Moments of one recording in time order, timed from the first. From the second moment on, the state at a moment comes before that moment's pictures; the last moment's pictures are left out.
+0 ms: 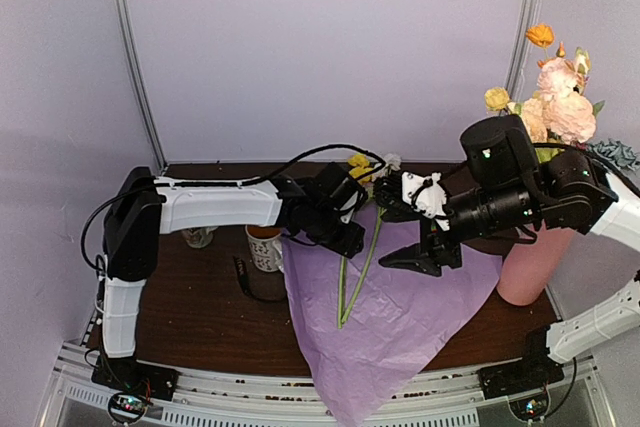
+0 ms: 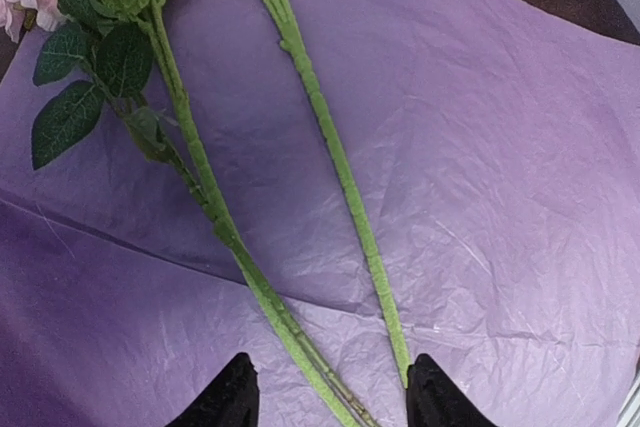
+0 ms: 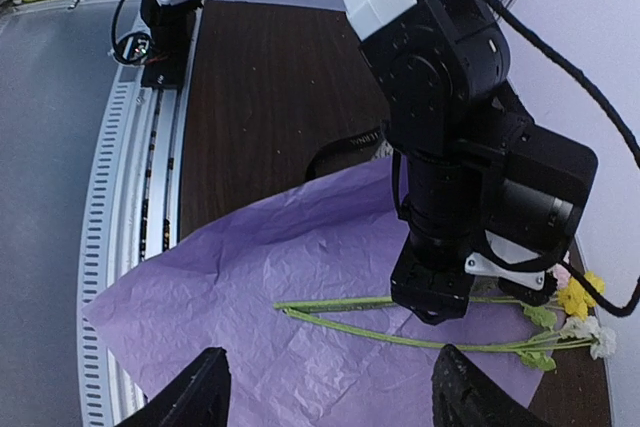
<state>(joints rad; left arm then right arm) -0.99 2.12 1.71 -0.52 -0.04 -0.35 1.12 1.15 1.34 -0.79 -0.10 -0.38</state>
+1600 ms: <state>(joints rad) -0.84 2.47 2.07 -0.56 0.03 -0.55 0.89 0.95 0.98 -0.61 -0.02 -0.39</state>
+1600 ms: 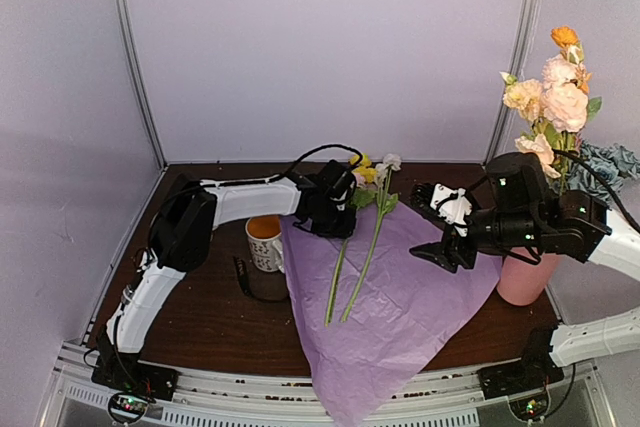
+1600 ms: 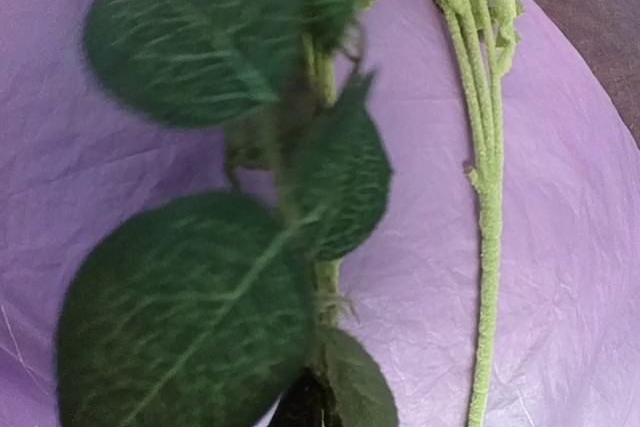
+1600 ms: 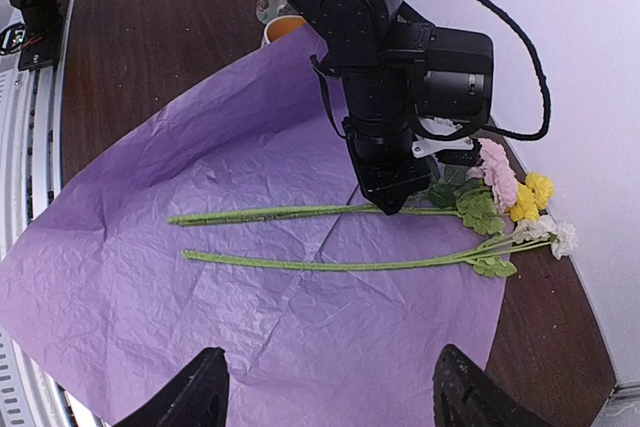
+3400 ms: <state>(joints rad) -1.02 1.43 1.06 0.33 0.15 -0.42 0.87 1.41 1.70 -0.63 -0.15 0.01</state>
